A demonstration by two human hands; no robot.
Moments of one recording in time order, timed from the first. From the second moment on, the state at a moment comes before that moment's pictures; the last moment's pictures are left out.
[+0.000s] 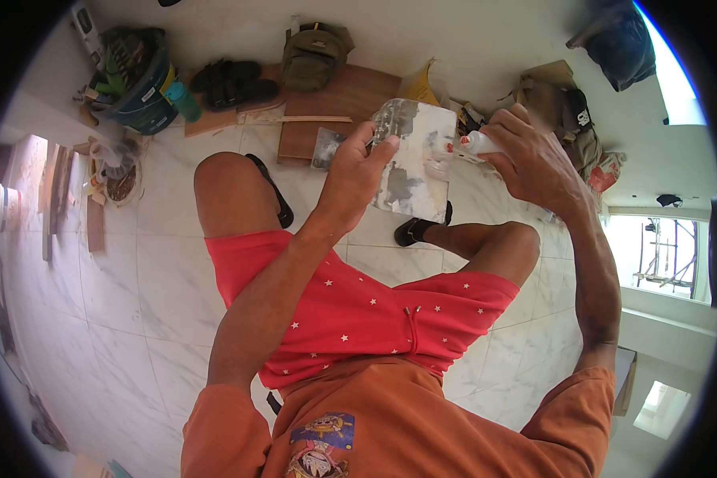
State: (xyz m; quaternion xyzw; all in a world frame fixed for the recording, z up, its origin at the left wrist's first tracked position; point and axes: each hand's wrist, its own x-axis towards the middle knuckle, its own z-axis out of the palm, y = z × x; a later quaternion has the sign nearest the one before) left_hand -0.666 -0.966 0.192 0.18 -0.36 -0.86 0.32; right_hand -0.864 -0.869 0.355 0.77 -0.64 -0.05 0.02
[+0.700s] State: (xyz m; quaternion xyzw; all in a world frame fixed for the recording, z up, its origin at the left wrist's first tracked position) left_hand -0.670 -0.966 0.187 0.17 -0.37 -0.86 0.32; right_hand -0.860 -0.877 0.355 0.77 -0.62 -0.09 0.05
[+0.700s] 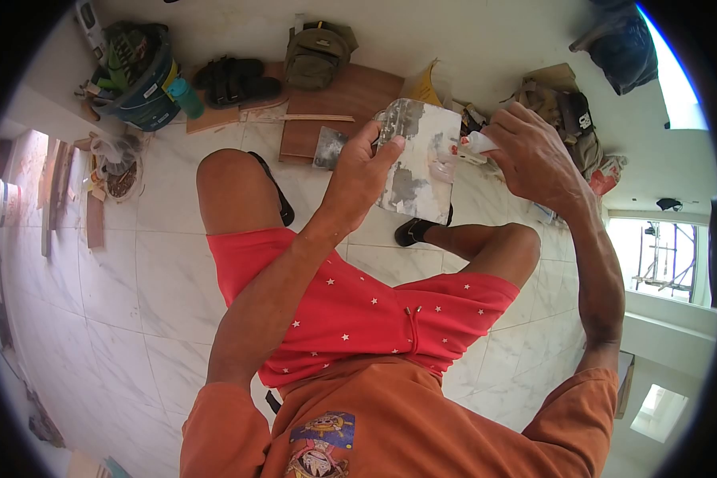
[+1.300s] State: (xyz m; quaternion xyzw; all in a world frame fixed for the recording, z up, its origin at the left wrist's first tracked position) left_hand -0.669 -0.967 0.185 0.20 -0.44 -0.82 0.31; right_hand -0.852 -0.886 0.355 0.77 -0.61 -0.17 0.07
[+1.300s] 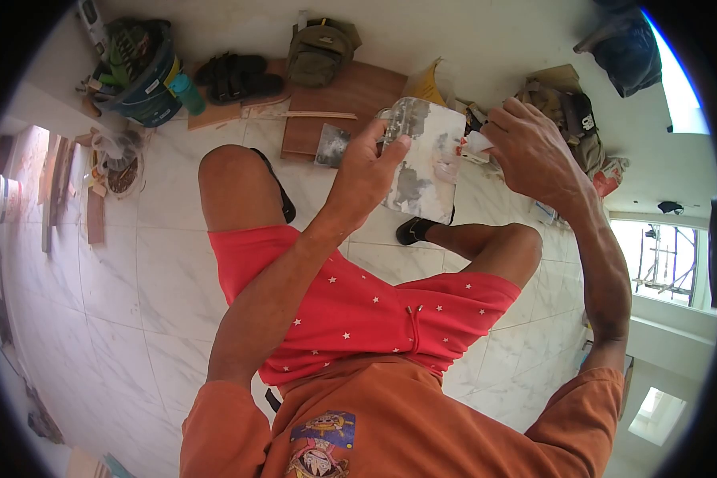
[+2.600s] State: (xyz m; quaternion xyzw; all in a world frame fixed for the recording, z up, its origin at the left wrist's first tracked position) left_hand -0.669 -0.968 0.184 0.20 -0.44 -0.82 0.31; right_hand -0.848 -0.895 0.356 0.76 -0.61 -0.21 0.07
